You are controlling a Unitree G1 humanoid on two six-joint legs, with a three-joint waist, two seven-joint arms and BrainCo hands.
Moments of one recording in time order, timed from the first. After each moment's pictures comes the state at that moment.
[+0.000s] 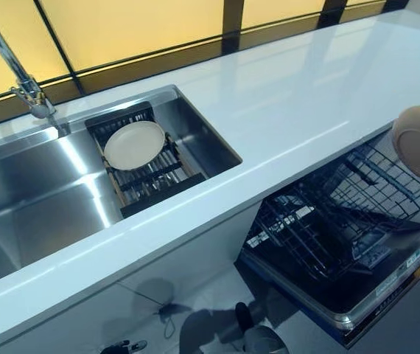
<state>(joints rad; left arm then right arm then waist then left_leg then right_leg) 0.08 0.36 -0.15 1.12 -0.21 0.05 -0.20 -0.32 -1.38 -0.05 0.52 0.25 0.08 0.35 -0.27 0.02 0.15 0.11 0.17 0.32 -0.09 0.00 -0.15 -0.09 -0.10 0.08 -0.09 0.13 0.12</state>
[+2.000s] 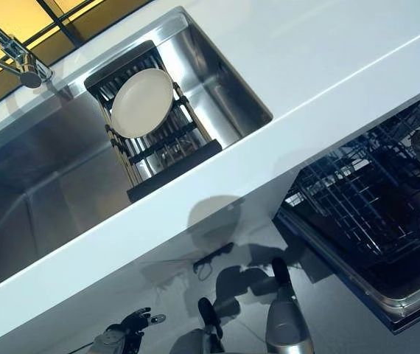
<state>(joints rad) -0.02 0.32 -0.24 1.08 -0.17 -0.01 -0.19 -0.37 -1.18 0.05 0.64 -0.19 0.10 -0.04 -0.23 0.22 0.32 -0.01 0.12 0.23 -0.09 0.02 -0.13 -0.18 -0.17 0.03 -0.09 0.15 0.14</state>
